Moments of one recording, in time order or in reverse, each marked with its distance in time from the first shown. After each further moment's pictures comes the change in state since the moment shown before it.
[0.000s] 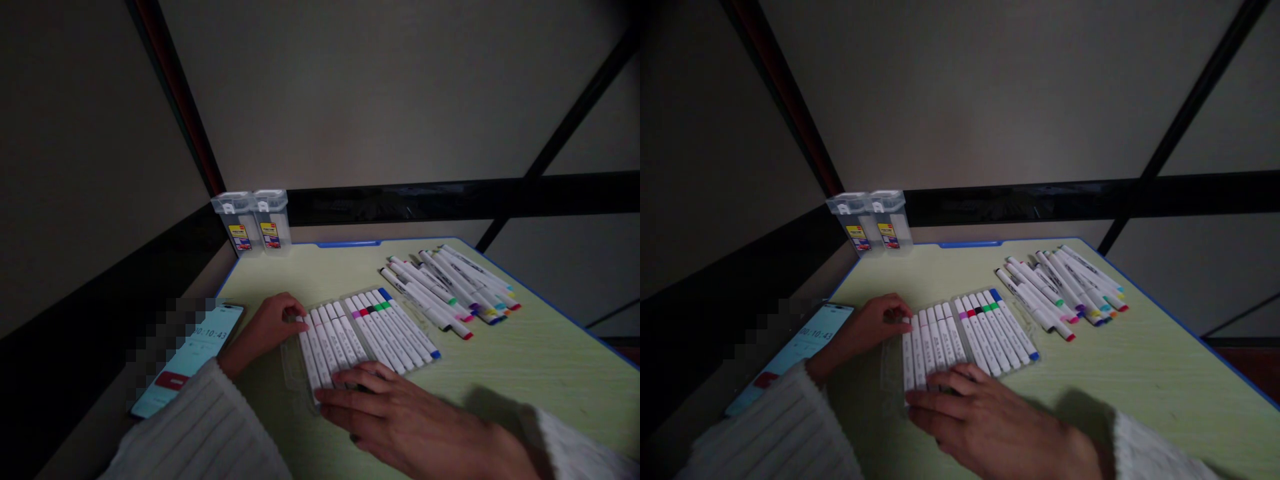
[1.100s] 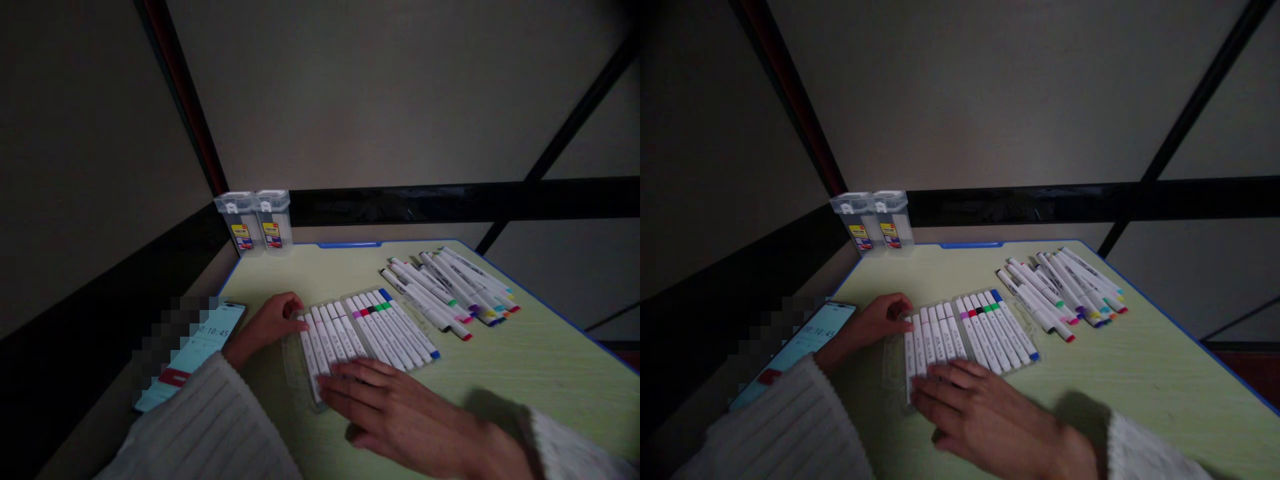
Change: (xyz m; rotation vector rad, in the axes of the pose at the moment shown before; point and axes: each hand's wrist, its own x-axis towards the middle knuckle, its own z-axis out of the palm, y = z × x) left_hand 0.008 -0.014 0.004 -0.255 -0.066 -0.094; right_hand -0.001 0.003 0.008 0.008 0.027 0.054
